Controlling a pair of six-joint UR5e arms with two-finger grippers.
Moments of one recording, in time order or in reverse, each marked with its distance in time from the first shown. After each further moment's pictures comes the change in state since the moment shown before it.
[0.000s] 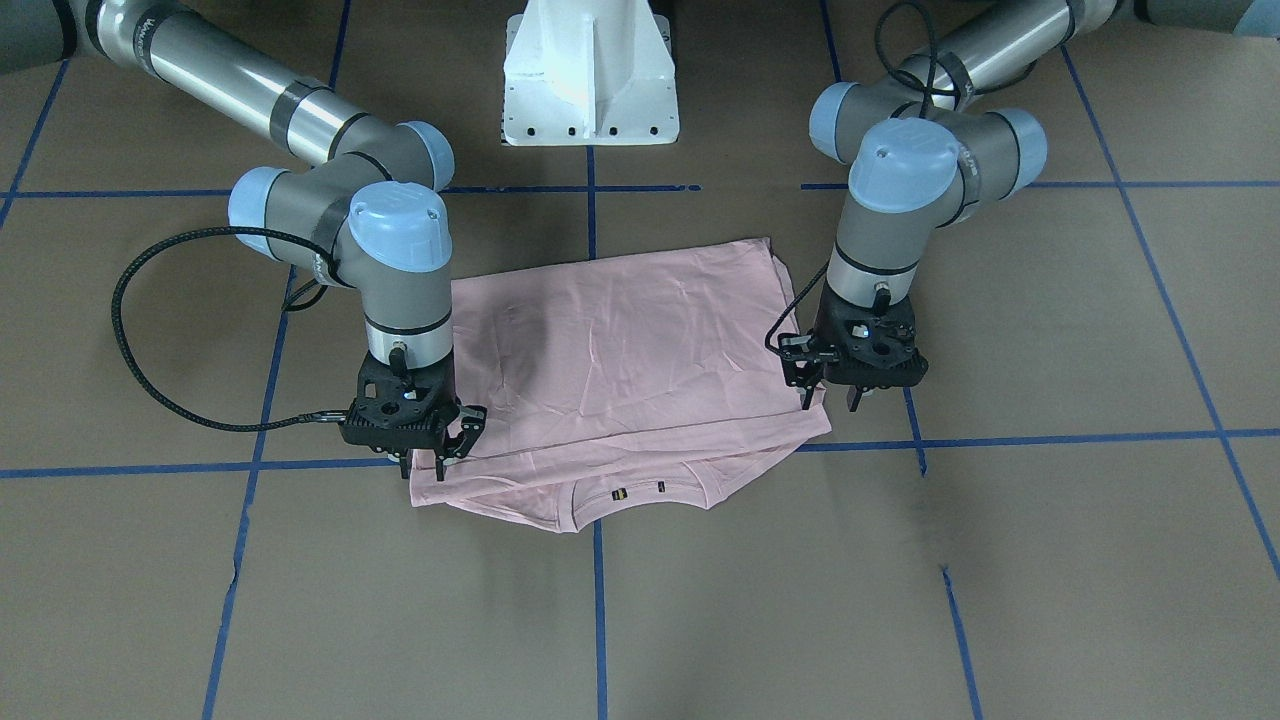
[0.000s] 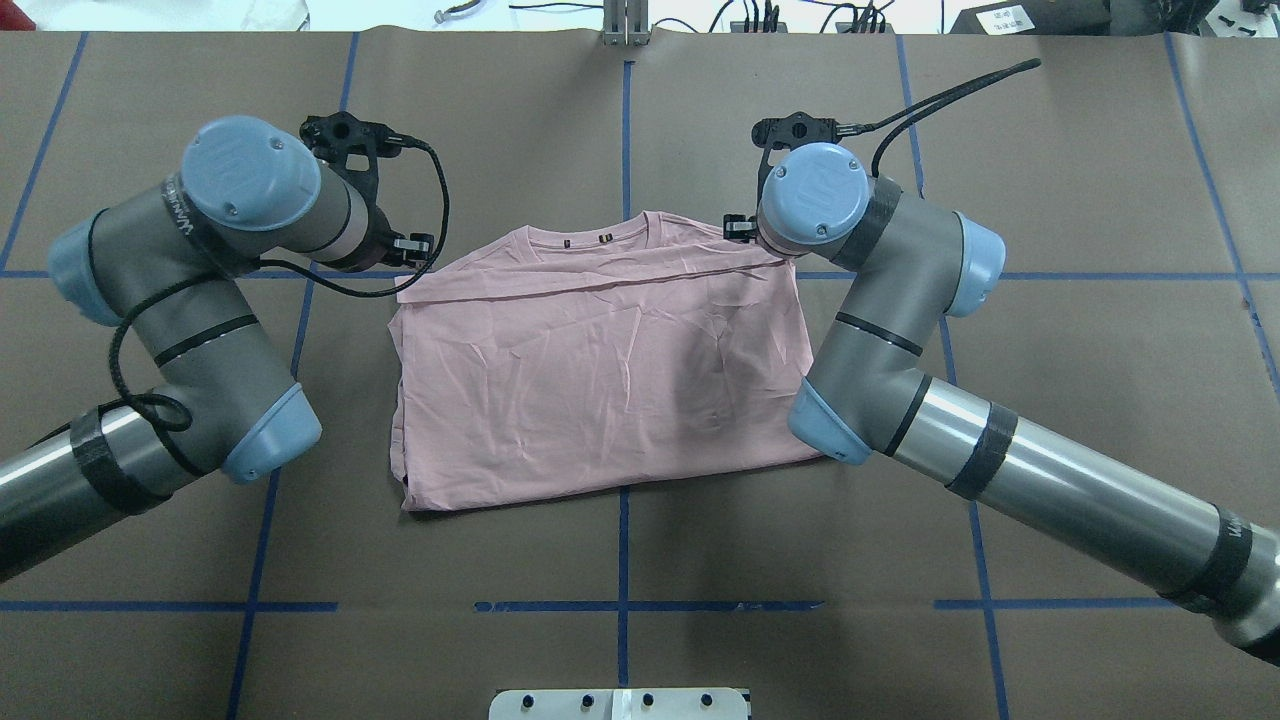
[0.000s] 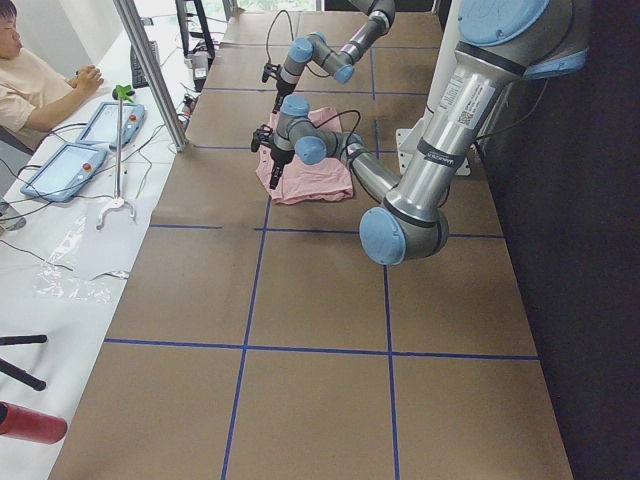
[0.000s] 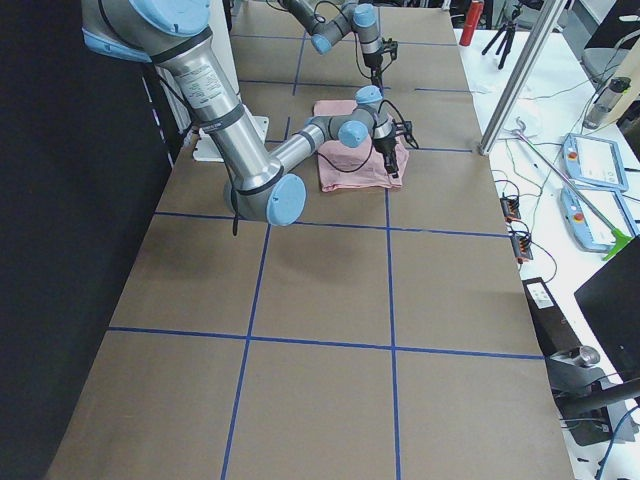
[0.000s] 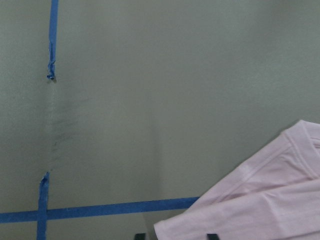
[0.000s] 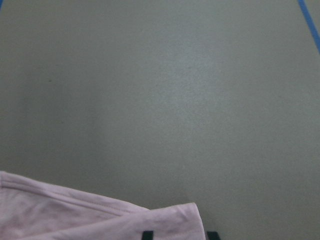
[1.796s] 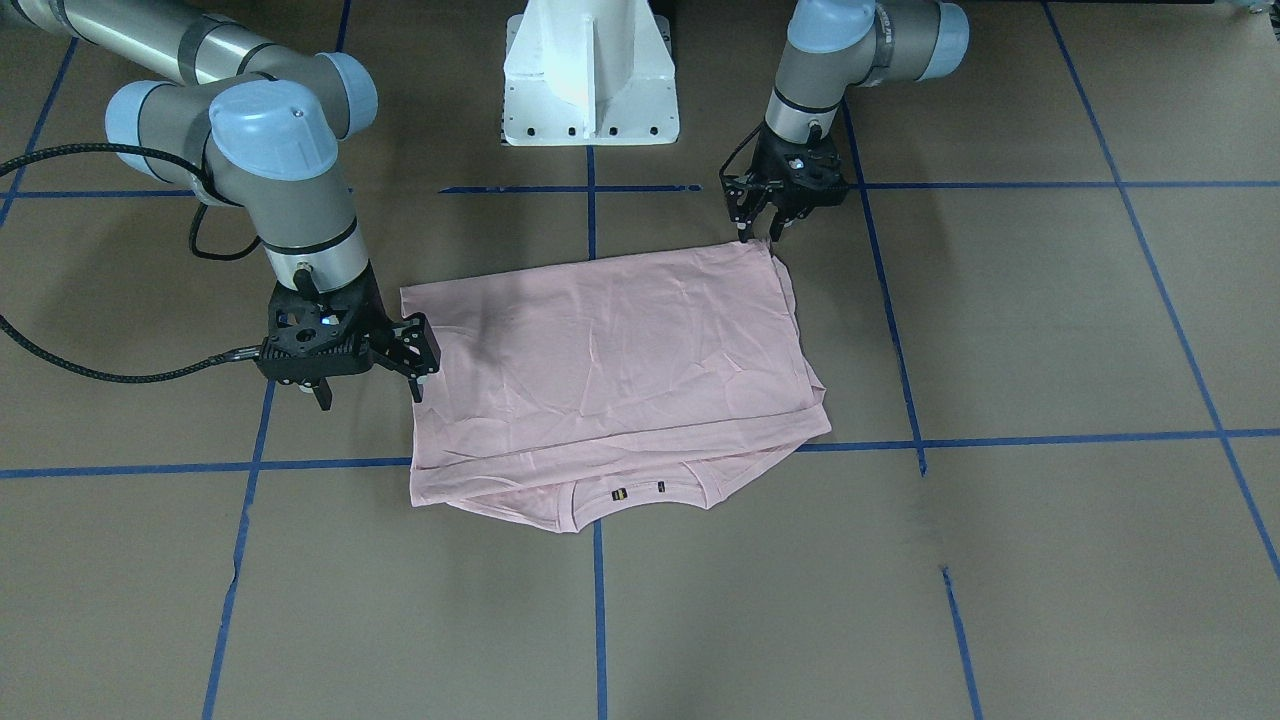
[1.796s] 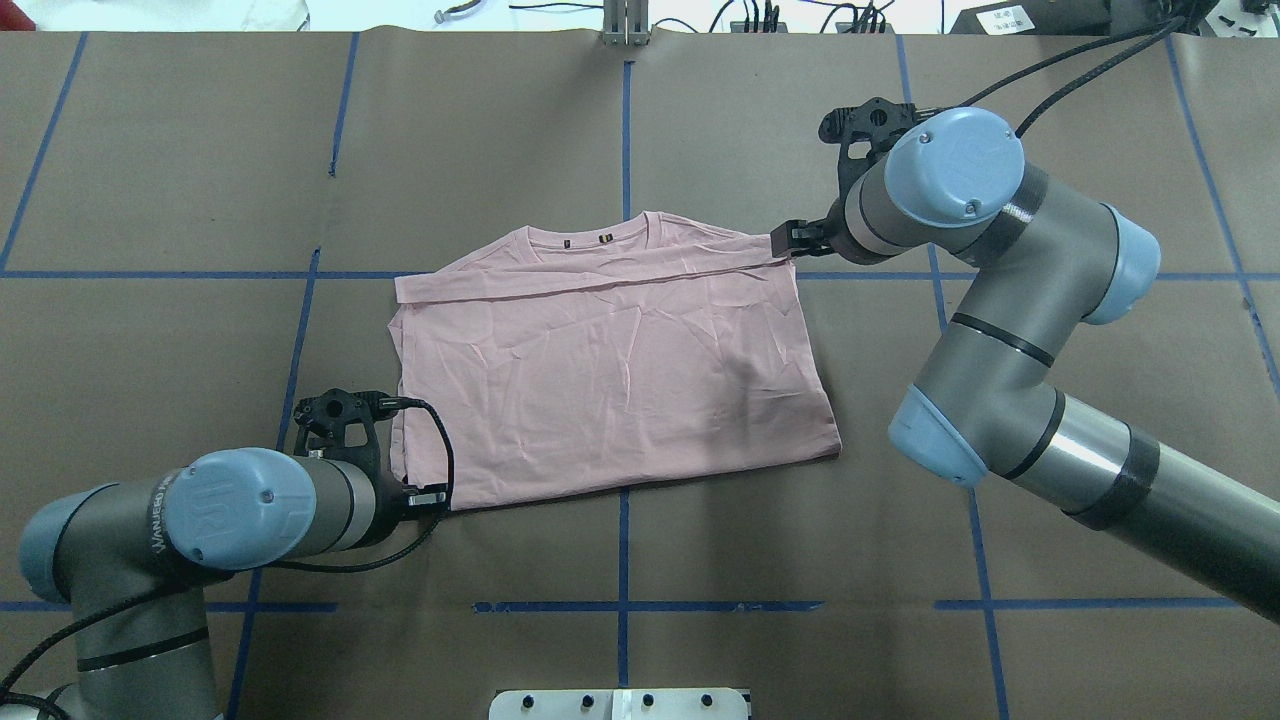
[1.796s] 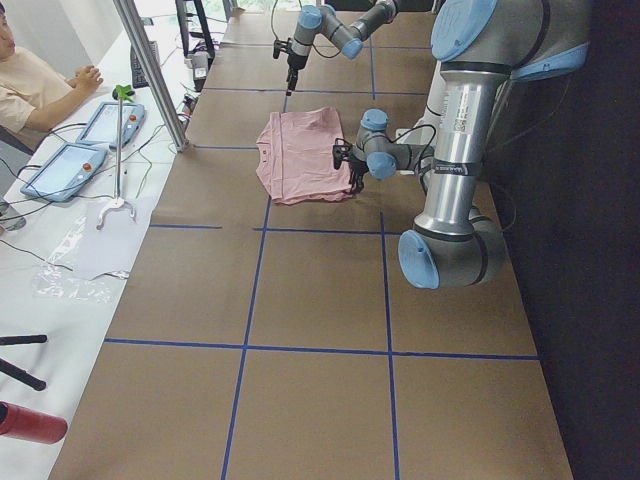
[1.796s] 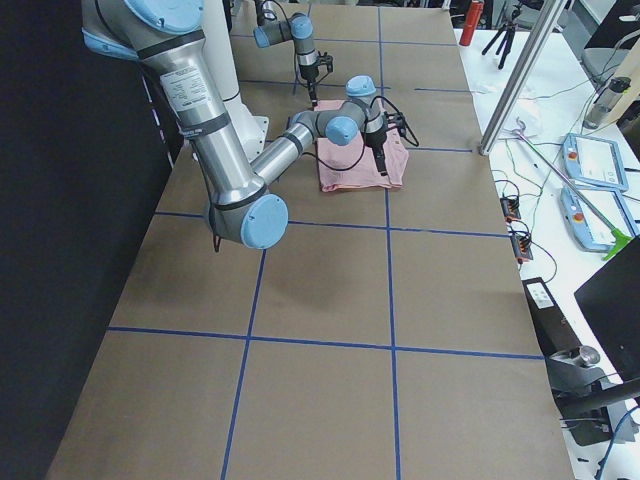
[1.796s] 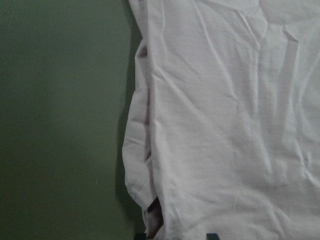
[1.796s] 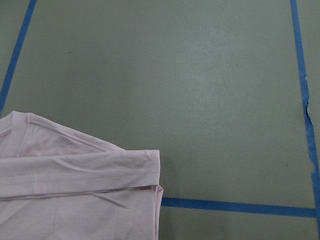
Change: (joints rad) left arm 0.412 0.269 -0.284 -0.037 0.145 -0.492; right arm 0.050 -0.166 0.289 -0.078 0.139 -0.118
